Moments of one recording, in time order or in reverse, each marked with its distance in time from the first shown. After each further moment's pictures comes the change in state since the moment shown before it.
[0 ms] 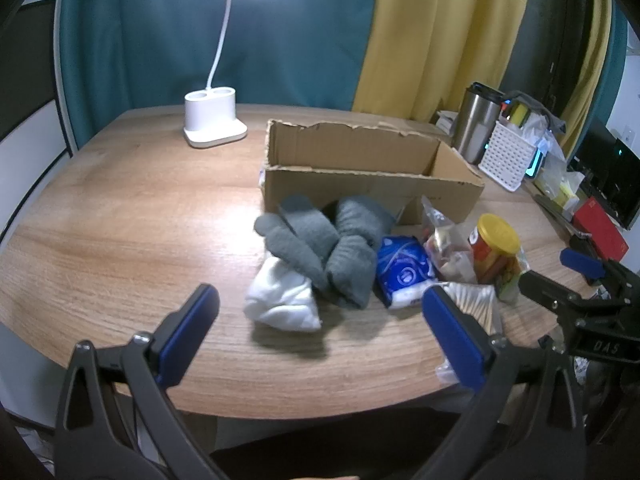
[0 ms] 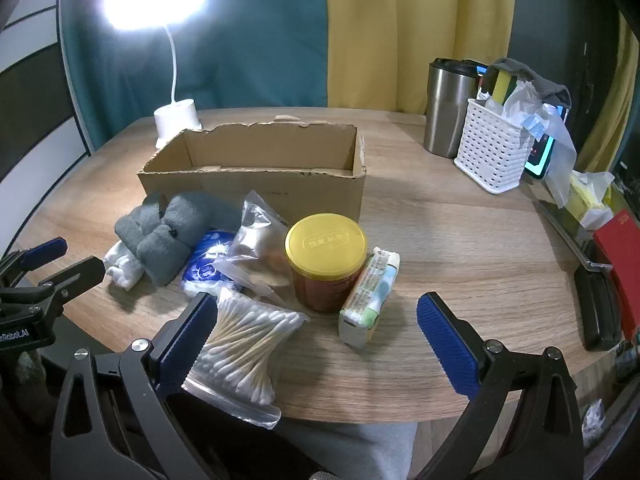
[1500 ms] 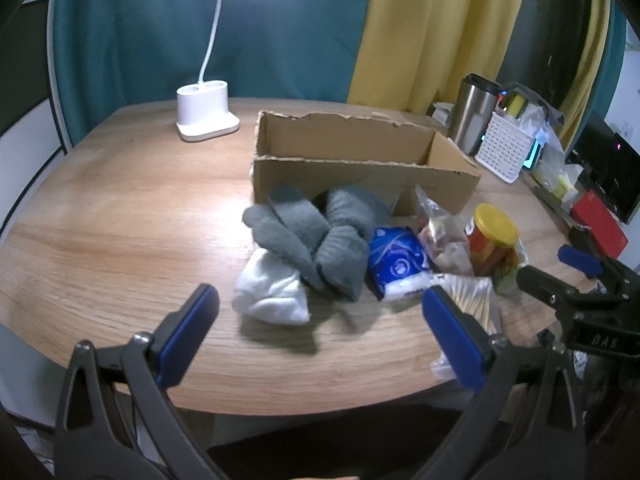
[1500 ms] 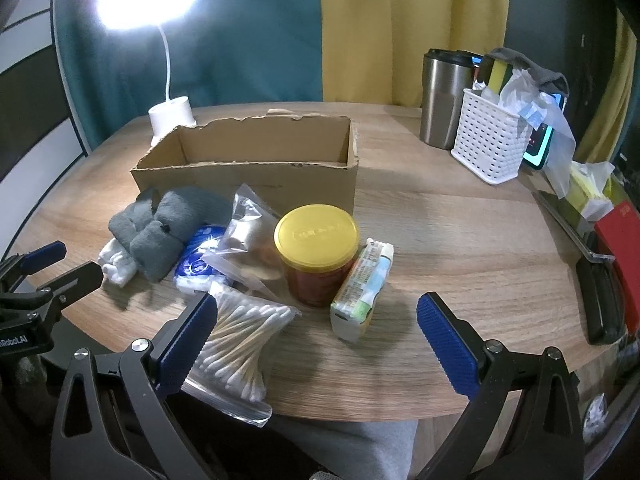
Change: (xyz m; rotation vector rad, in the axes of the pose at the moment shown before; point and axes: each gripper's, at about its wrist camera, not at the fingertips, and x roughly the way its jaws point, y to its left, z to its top) left arm 0.005 -0.008 -0.003 0.010 0.024 -0.003; right arm 0.005 -0.009 -0.004 0.021 0.016 0.005
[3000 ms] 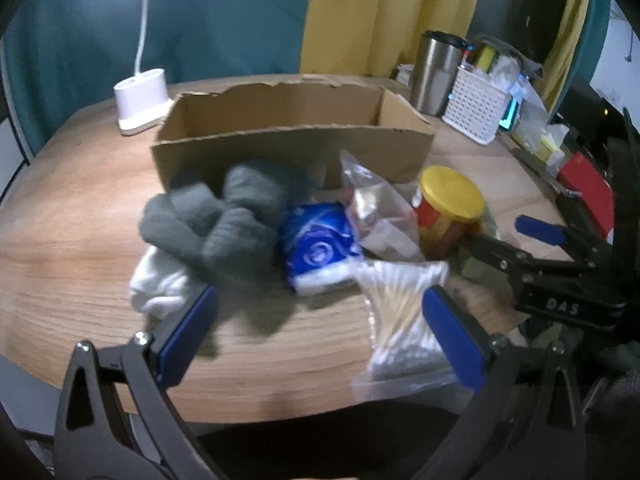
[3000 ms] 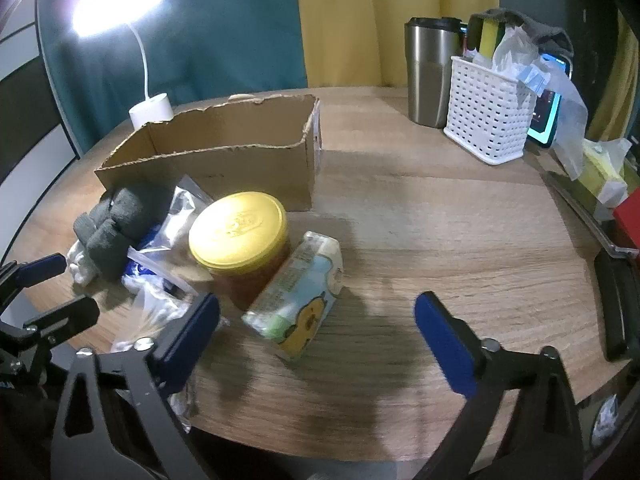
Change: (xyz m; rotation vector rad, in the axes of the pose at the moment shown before) left arm 0.036 -0.070 -0.002 0.086 0.104 -0.051; right arm 0.039 -0.055 -0.004 0.024 0.038 0.055
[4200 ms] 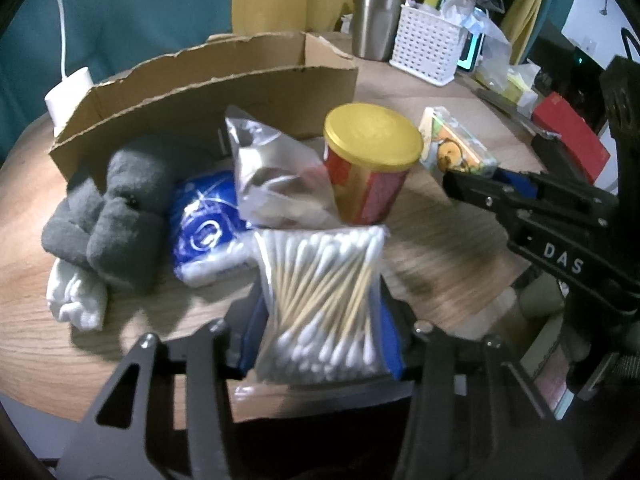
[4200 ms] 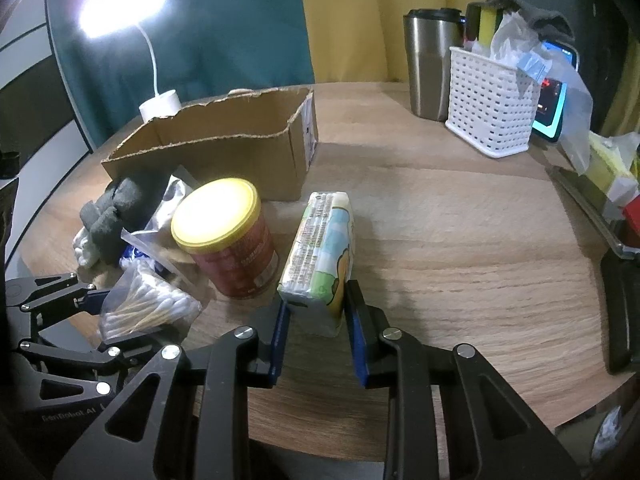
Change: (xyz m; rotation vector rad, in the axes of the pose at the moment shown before) left arm 0.034 -0.055 -0.004 0.124 0.130 -0.075; right arm -0.007 -0.023 -0.007 -0.015 -0.007 0.059
